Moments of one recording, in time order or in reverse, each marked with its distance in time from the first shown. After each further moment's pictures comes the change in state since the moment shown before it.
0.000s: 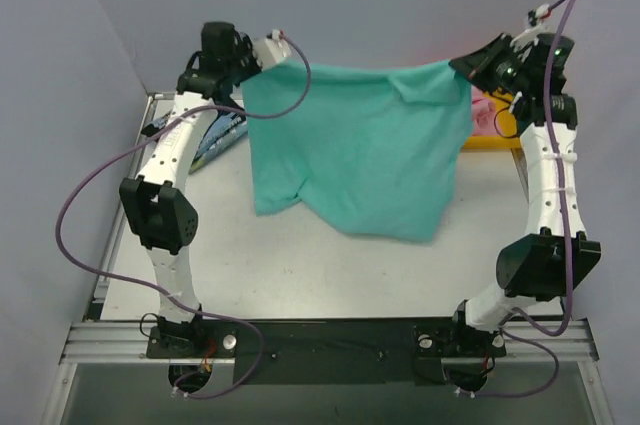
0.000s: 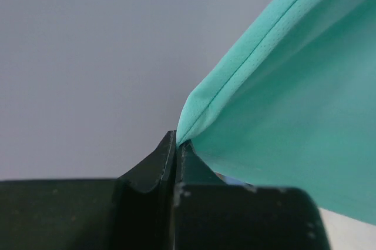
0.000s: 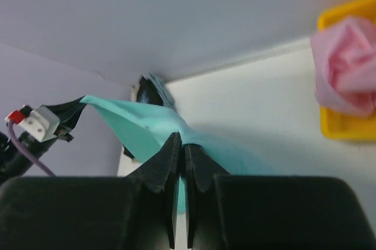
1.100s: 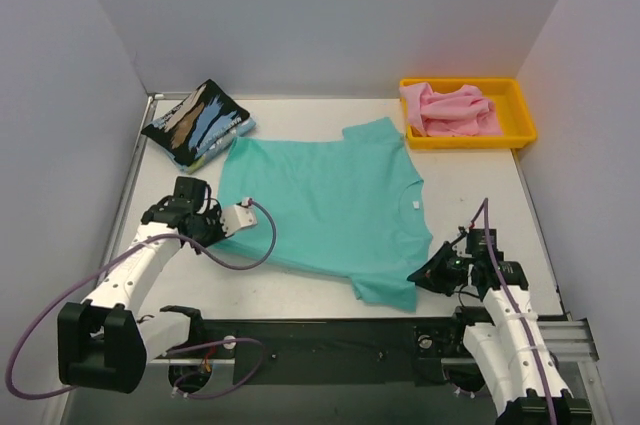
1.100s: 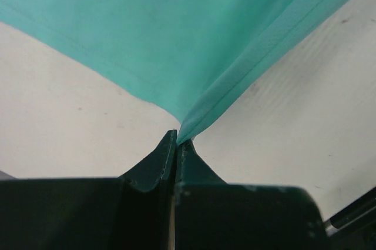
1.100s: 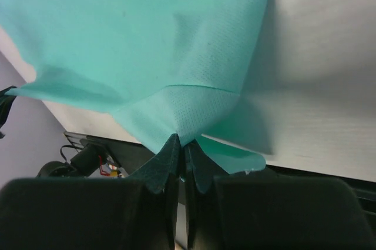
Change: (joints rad) left arm 0.128 -0.874 -1.262 -0.199 0.077 0.027; right arm 0.109 -0.844 -1.199 -0.375 0.007 0.075
